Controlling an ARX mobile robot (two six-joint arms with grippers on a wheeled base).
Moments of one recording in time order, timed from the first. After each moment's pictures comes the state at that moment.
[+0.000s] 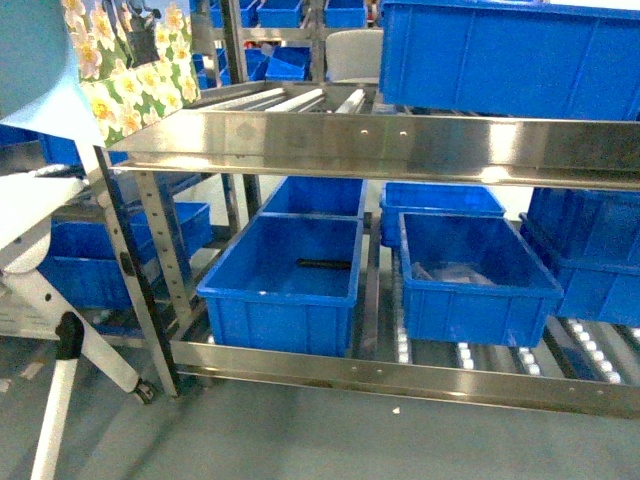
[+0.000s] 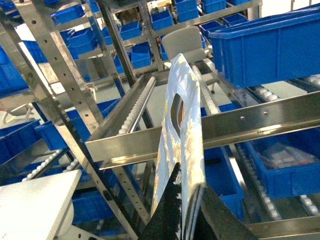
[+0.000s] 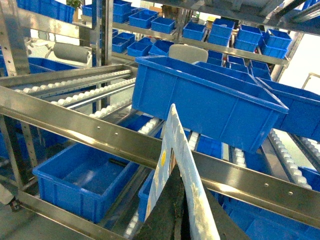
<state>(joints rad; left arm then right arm) -0.45 1.24 0.78 0.42 -0.42 0.24 -0.26 1.14 0.83 0.31 -0.46 -0.15</state>
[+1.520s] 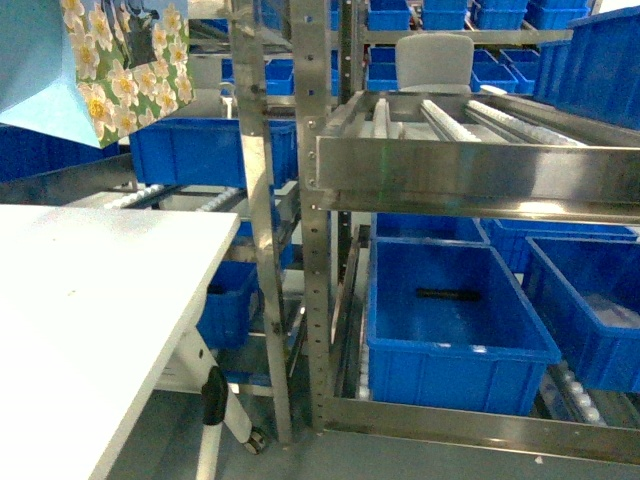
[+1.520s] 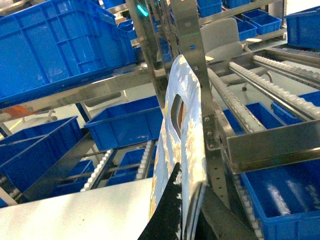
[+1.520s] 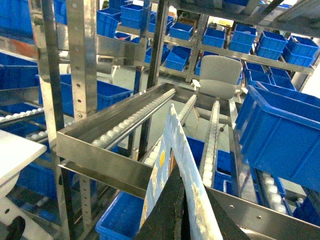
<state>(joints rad) -0.45 1.24 0.78 0.42 -0.42 0.24 -0.26 1.14 0.83 0.31 -0.46 -0.15</state>
